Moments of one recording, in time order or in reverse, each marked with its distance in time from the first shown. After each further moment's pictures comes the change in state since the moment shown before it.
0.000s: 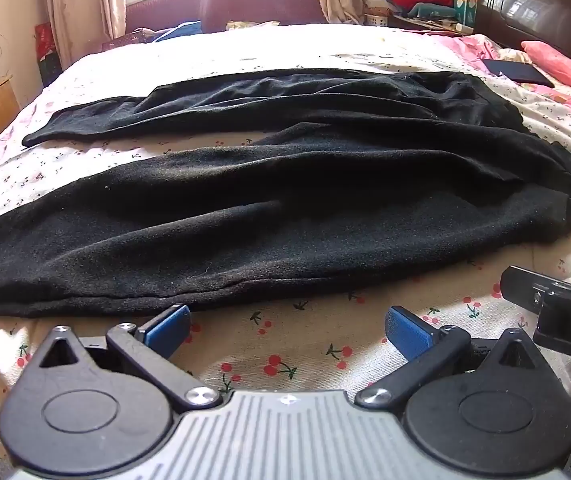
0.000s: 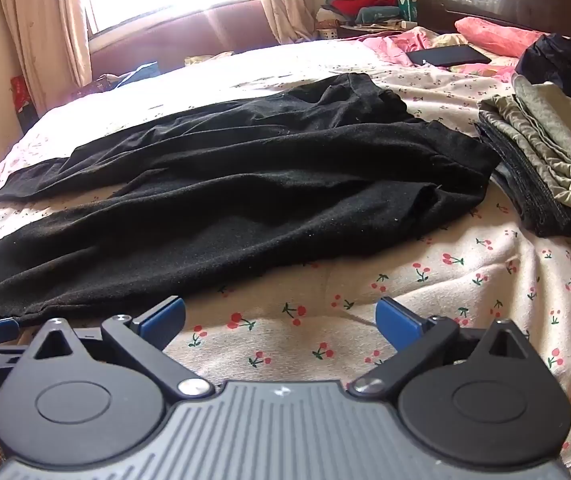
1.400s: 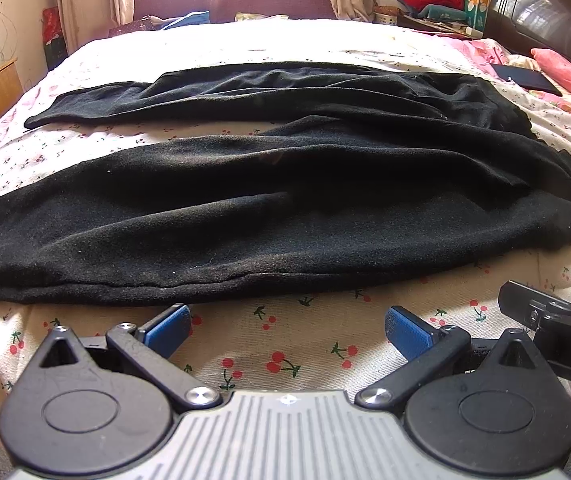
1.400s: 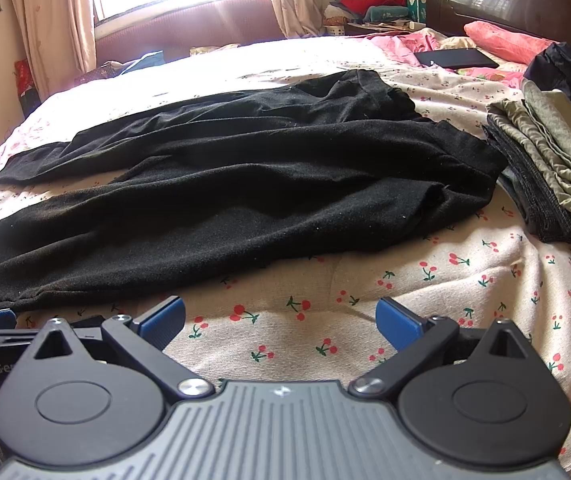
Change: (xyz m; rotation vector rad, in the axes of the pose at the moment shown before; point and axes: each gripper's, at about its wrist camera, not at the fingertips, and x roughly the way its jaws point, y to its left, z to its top) left arm 0.006 0.007 -0.001 -0.049 0.026 -0.009; right arm 0.004 0.007 -0.002 -0.048 0.017 -0.017
